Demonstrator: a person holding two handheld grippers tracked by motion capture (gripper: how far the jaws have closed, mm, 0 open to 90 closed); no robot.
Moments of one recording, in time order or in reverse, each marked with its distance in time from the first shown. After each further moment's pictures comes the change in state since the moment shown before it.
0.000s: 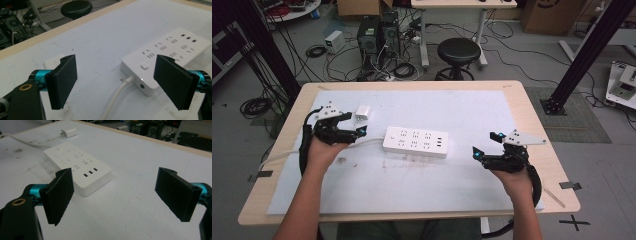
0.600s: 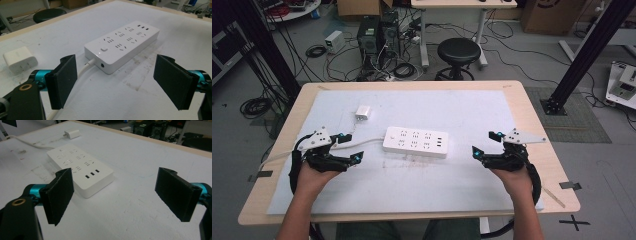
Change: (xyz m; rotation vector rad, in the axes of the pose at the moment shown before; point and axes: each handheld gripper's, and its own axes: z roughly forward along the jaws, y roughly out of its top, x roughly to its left) left arm -0.035 -0.056 -0.044 -0.107 -0.194 0.032; right arm -0.003 0.001 0.002 -0.003 0.027 0.006
